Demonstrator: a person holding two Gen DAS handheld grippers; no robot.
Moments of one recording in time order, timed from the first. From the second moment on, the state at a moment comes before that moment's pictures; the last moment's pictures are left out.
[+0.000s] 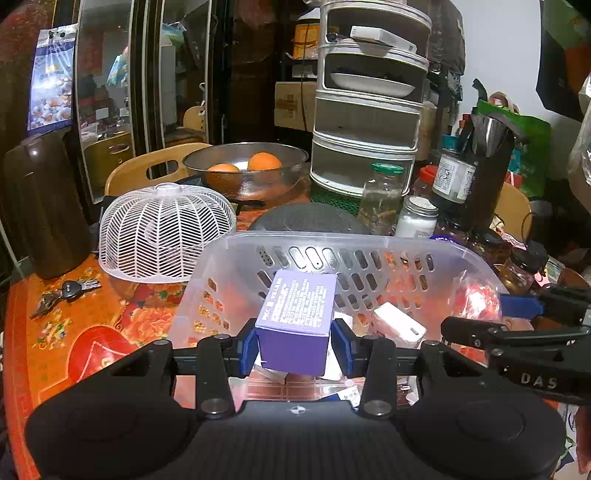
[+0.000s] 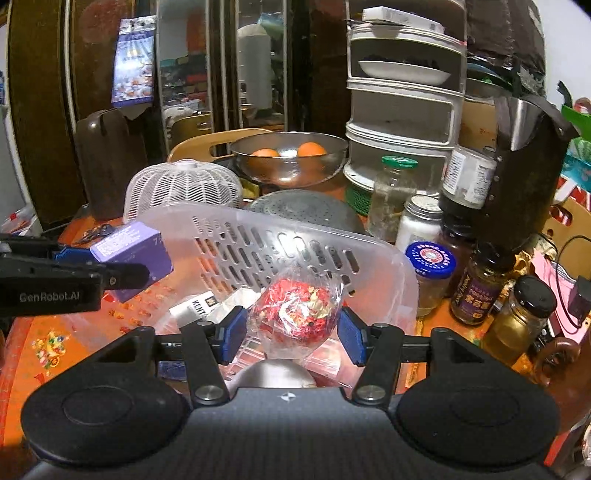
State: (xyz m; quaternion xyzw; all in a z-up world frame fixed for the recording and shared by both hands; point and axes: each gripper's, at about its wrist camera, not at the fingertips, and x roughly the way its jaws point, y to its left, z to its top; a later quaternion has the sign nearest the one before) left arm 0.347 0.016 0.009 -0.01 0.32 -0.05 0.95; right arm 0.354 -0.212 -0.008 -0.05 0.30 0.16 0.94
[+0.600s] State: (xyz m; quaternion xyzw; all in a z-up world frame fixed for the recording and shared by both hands) left arm 0.210 0.042 0.022 -0.05 0.20 -0.08 0.97; right arm 0.239 -0.260 0.004 0.02 0.24 0.15 0.96
